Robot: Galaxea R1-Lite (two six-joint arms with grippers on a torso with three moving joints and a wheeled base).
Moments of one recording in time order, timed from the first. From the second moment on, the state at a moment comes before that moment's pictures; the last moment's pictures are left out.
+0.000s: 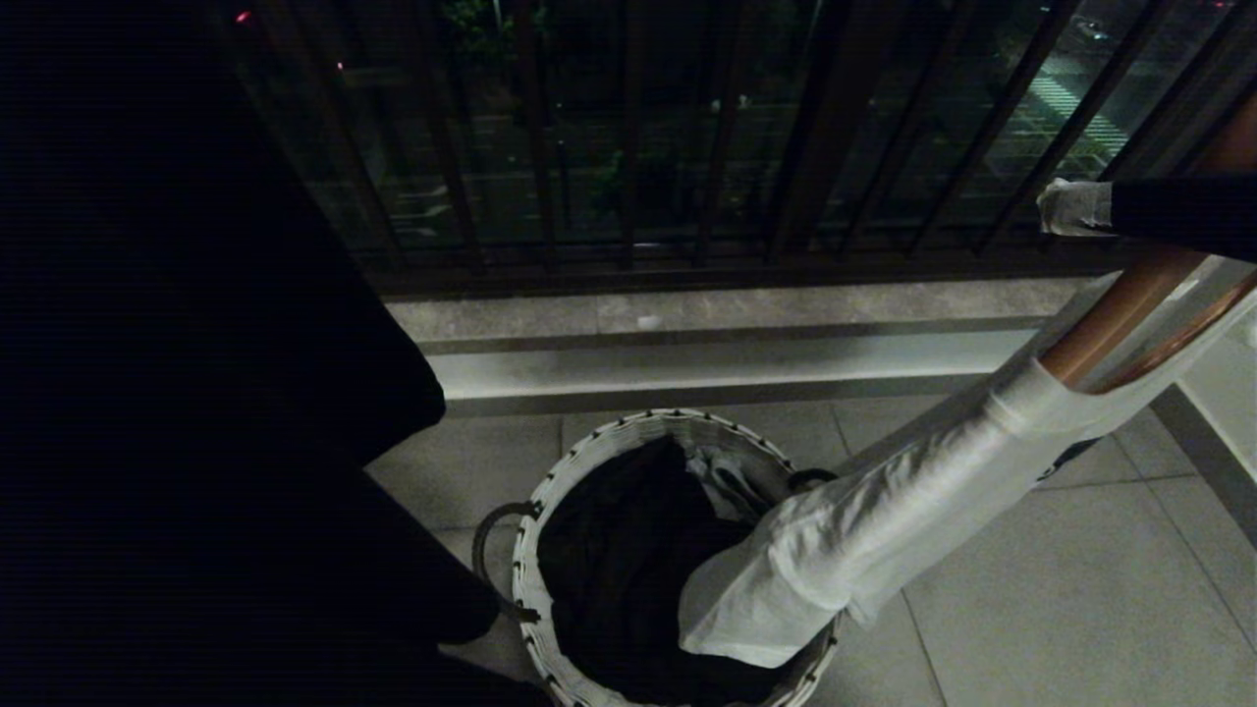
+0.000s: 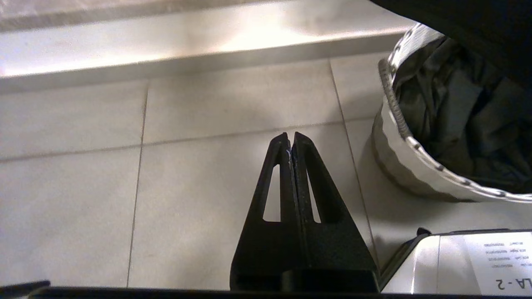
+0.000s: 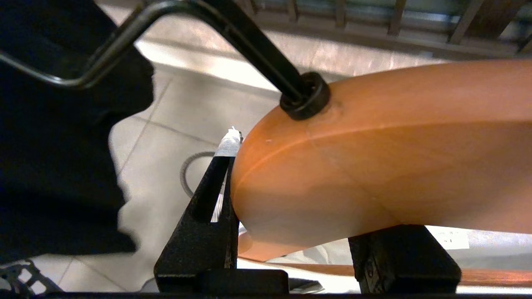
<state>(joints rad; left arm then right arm) 0.00 0.00 0.00 -0.01 -0.03 0.05 0.78 1.16 -1.32 0.27 -0.27 0.10</state>
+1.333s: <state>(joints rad) 0.00 0.00 0.00 -0.01 -0.03 0.05 0.78 1.11 -1.27 0.26 -0.27 0.10</state>
